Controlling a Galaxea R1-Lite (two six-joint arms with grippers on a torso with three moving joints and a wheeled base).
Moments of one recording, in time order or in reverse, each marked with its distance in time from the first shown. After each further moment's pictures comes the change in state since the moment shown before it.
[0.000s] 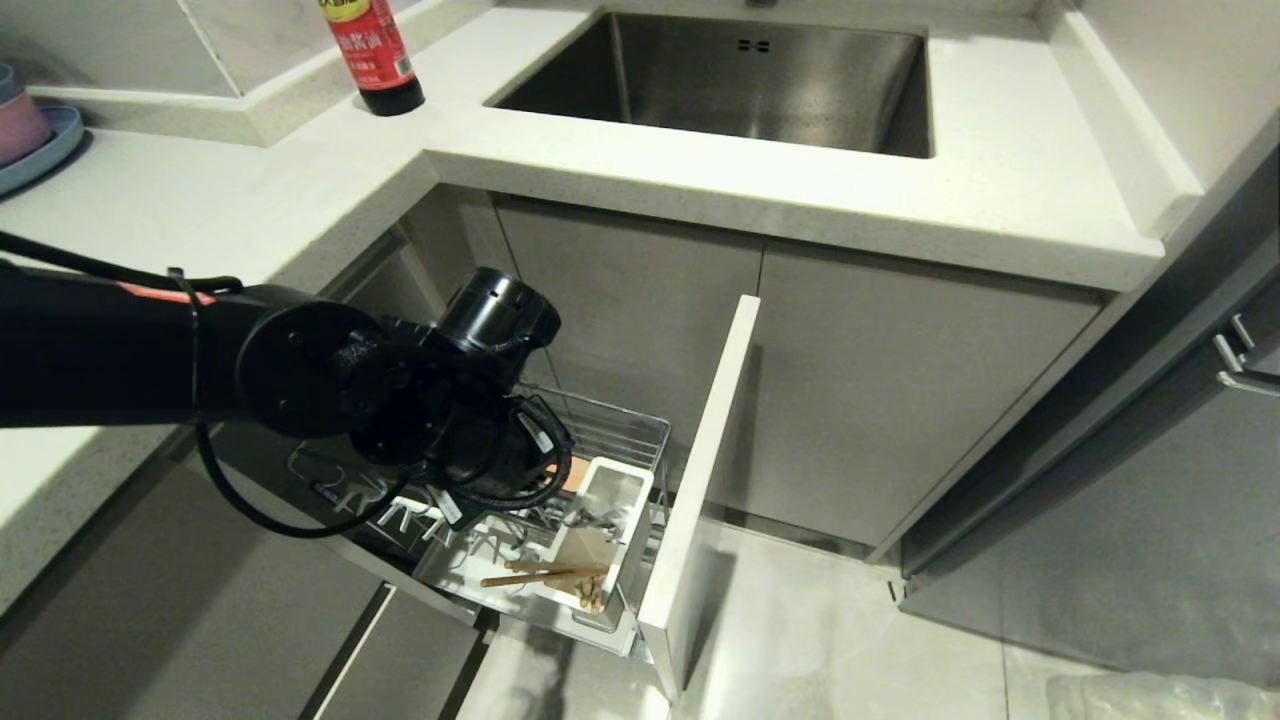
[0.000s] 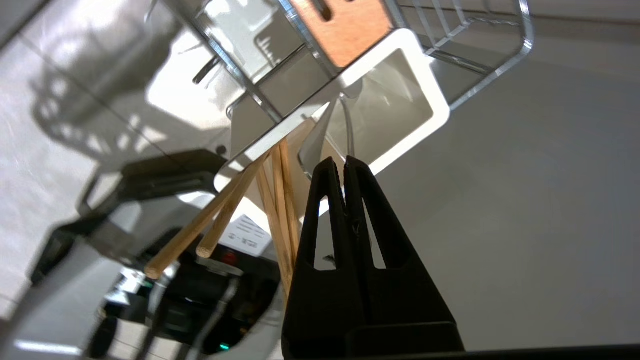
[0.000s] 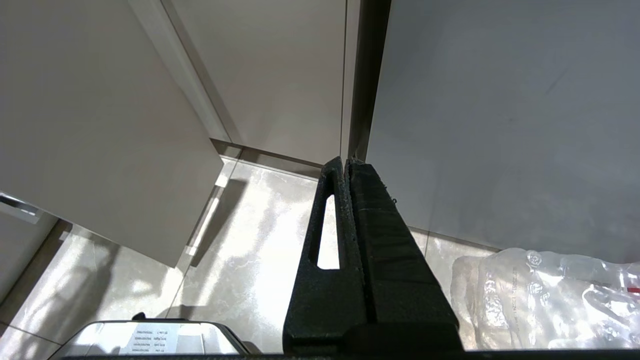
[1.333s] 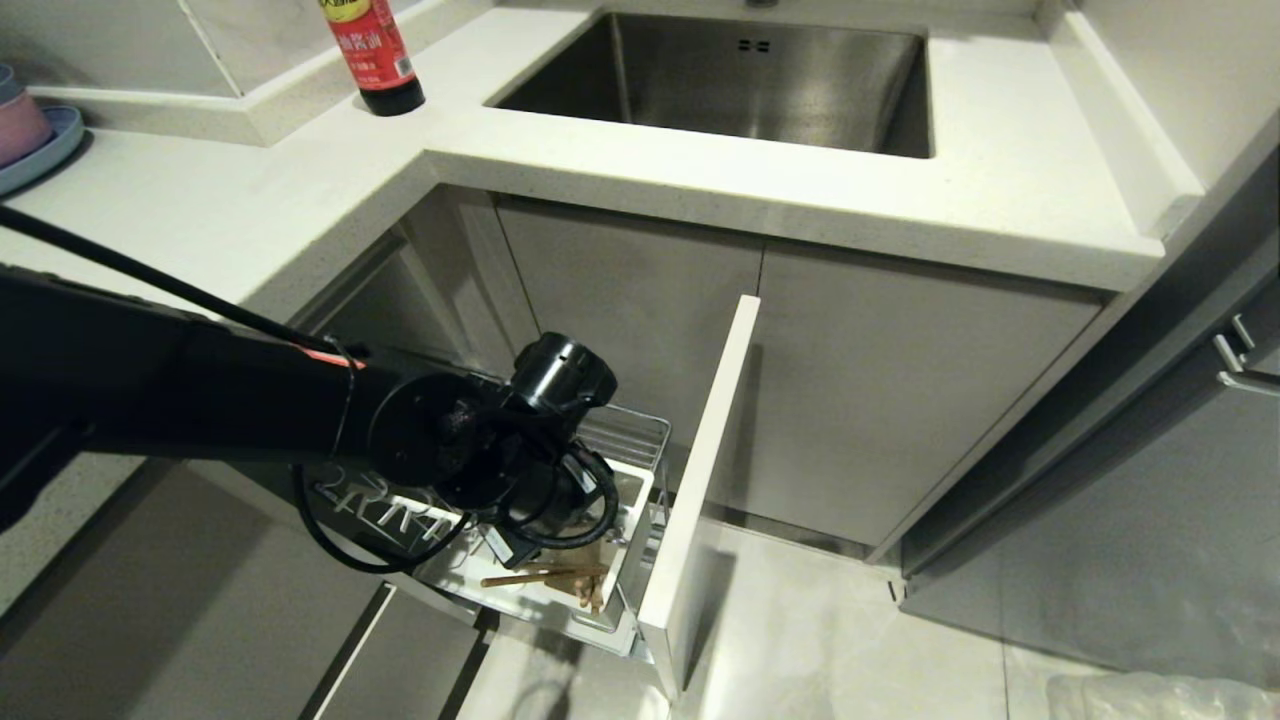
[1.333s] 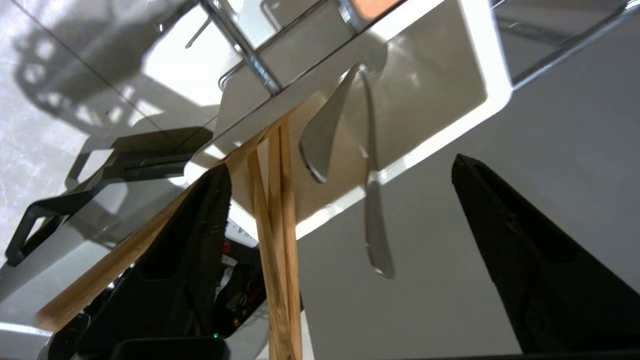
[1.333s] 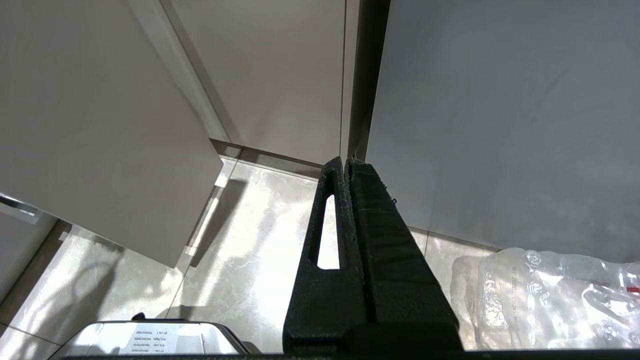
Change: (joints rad) left arm -0.045 0.121 0.048 -0.094 -0.010 -0.082; right arm 0.000 0.000 0.000 0.000 0.000 0.000
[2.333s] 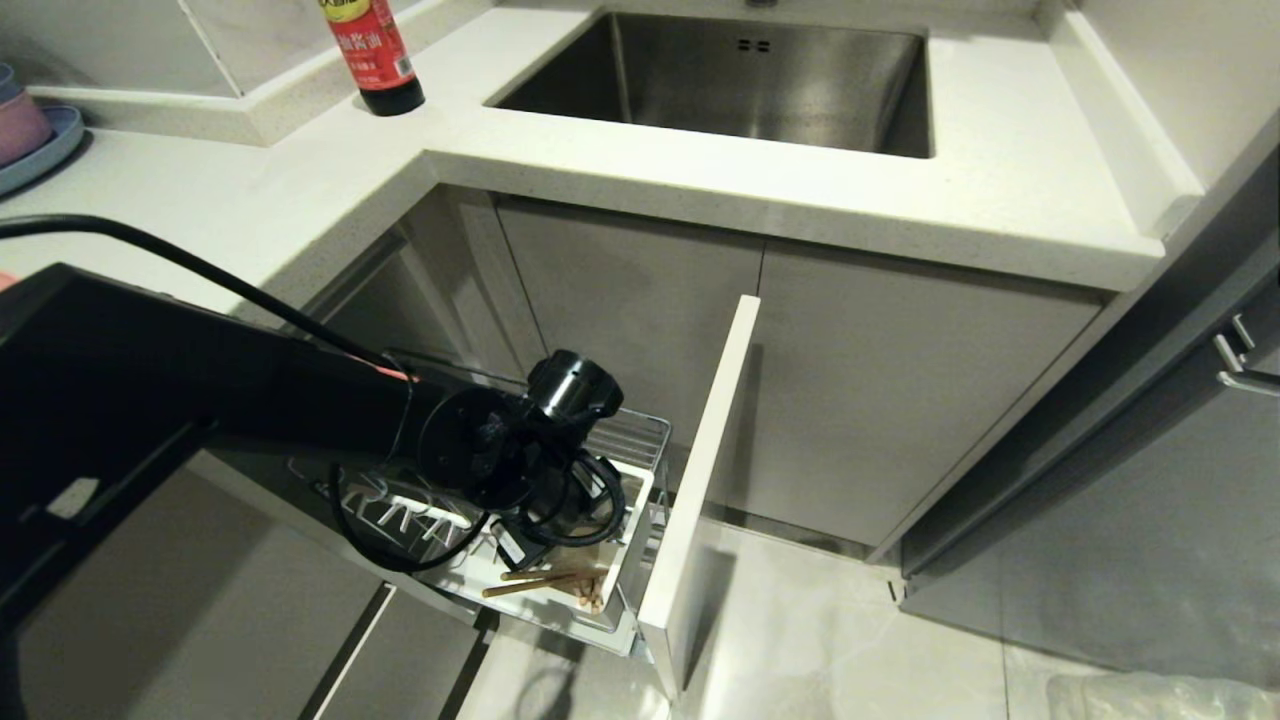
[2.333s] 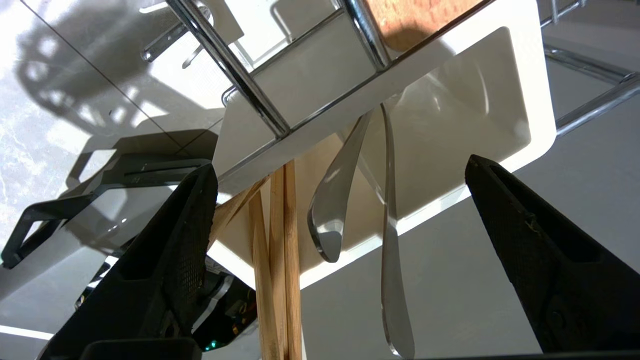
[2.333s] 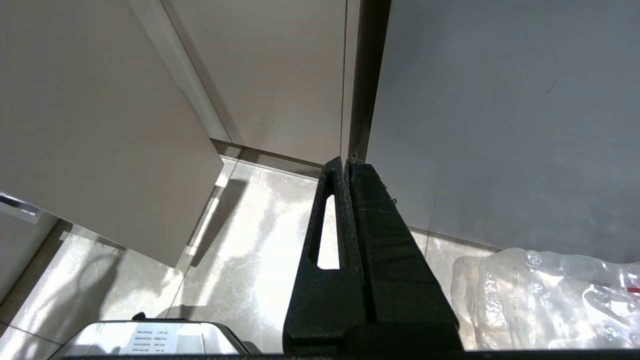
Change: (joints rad) left arm 0.034 0.085 -0.024 -0.037 -0.013 0.005; right arm 0.000 0.000 0.000 0.000 0.000 0.000
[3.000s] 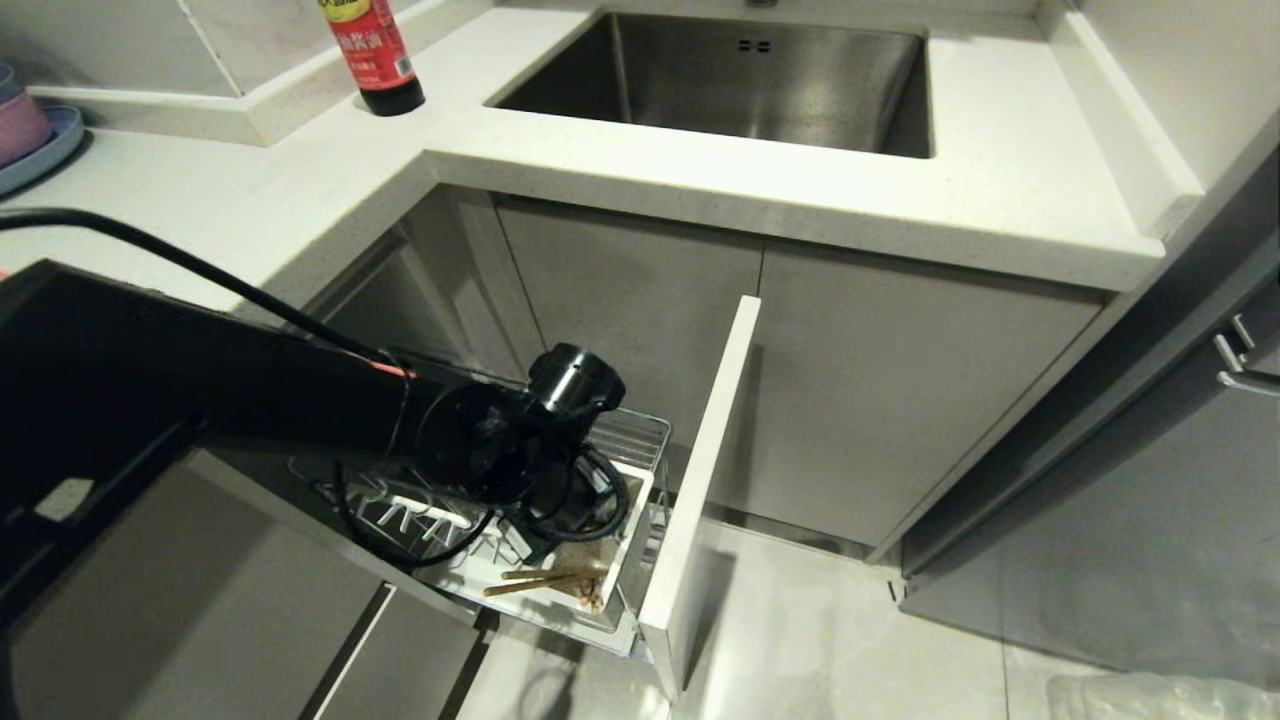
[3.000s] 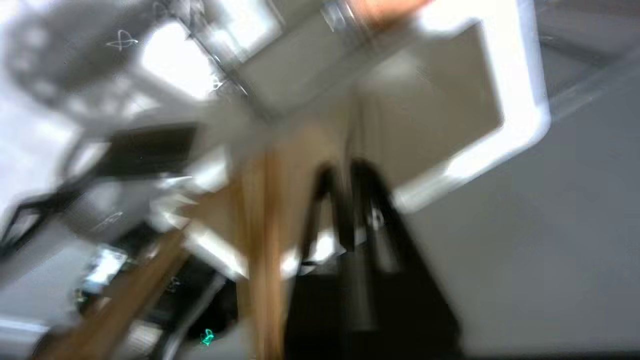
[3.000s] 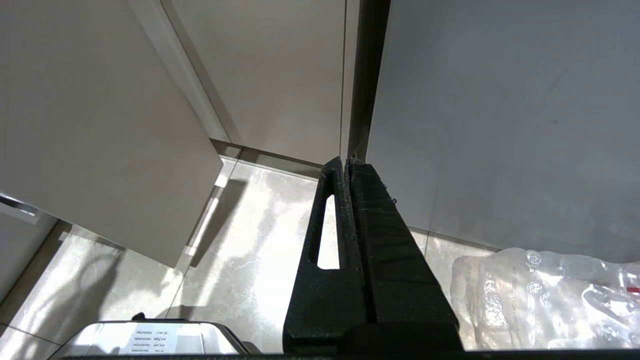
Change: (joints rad) left arm -0.005 -0.004 -0.009 0.003 -0.023 0.000; right arm 0.000 0.000 0.000 0.000 0.000 0.000
